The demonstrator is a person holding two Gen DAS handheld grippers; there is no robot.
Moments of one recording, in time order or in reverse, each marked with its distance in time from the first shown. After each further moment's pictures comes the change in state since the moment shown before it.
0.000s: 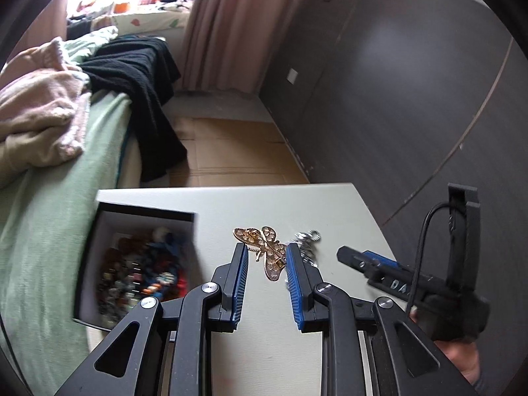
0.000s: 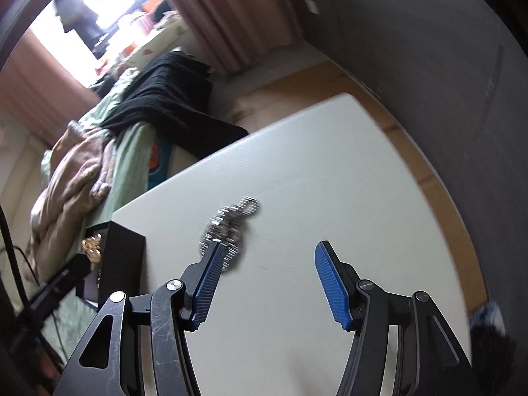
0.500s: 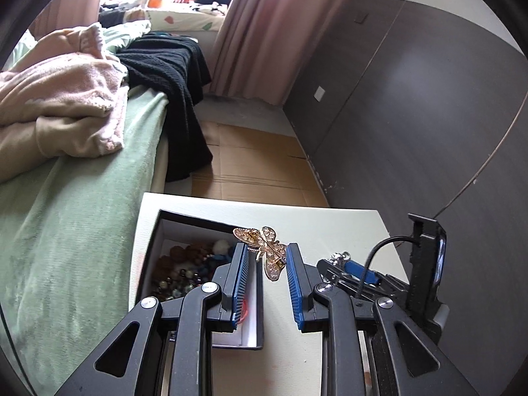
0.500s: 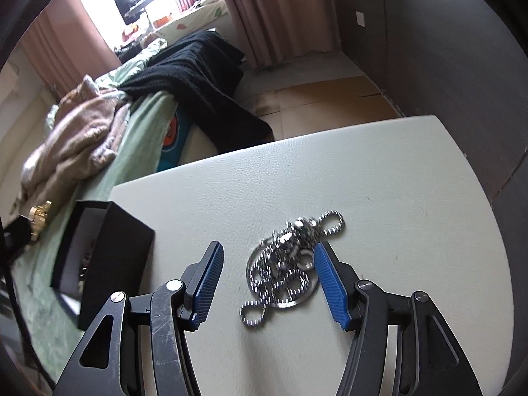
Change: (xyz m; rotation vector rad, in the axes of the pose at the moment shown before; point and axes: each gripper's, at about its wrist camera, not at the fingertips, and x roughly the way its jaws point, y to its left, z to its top) left arm -0.018 0.051 0.009 -0.103 -0.043 0.038; right arm 0.053 0.057 0.004 -0.178 0.006 -0.044
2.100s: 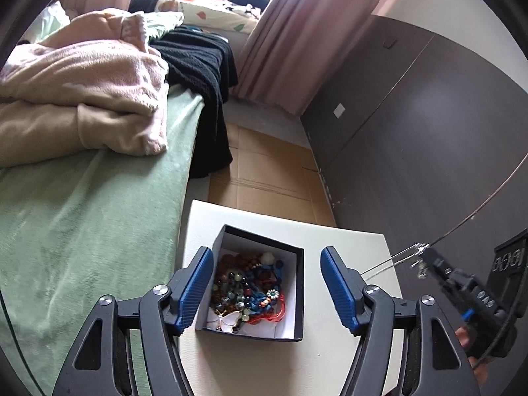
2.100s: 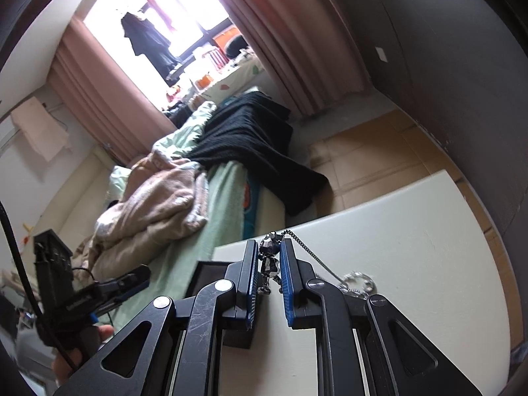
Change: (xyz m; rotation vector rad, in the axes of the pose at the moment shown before) left arm -0.047 0.051 0.021 -0.121 -0.014 0.007; right arm -0.120 0.023 0.024 0.107 -0.225 0.306
